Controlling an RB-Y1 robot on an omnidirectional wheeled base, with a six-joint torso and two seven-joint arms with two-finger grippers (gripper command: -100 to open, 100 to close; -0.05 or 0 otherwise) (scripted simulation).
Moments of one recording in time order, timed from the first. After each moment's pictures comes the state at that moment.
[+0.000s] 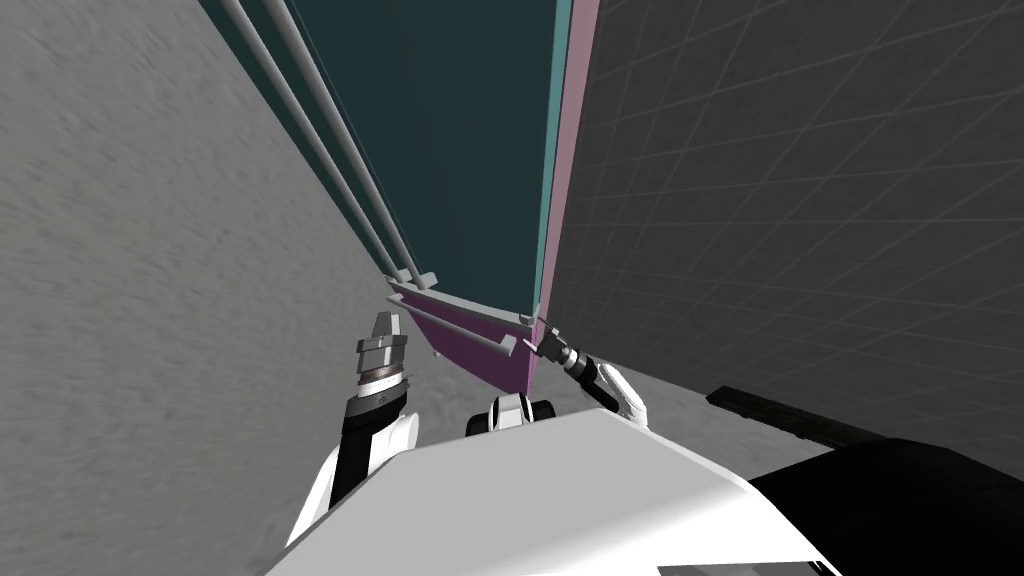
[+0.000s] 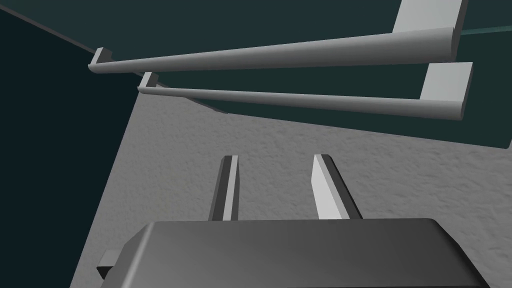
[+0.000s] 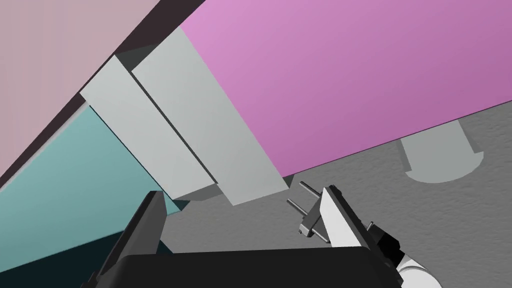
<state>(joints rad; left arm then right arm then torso) 0.51 -0.01 0.07 -2.24 -0.11 -0.51 -0.06 0.30 -0.23 0.02 -1.78 0.86 -0.96 1.27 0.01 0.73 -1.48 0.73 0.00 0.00</state>
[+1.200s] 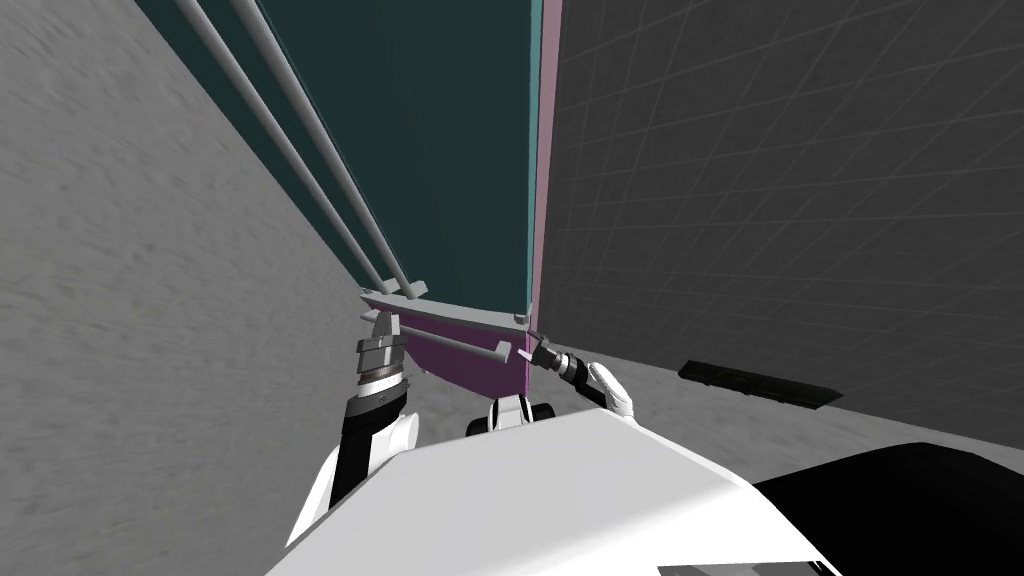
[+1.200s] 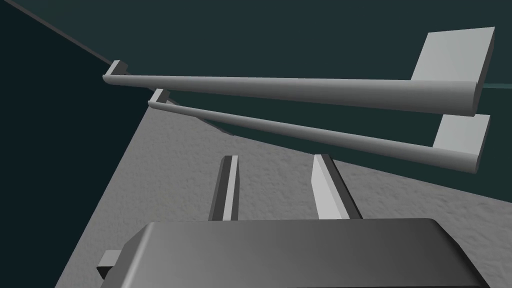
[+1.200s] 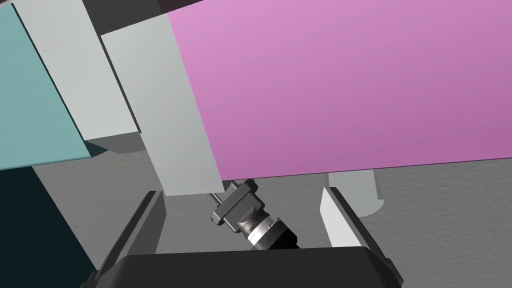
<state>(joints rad) 0.51 -0.01 0.07 -2.24 -0.11 -0.51 -0.06 0.22 -0.21 0.03 -1.60 0.99 -1.11 1.59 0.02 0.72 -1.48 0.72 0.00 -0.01</state>
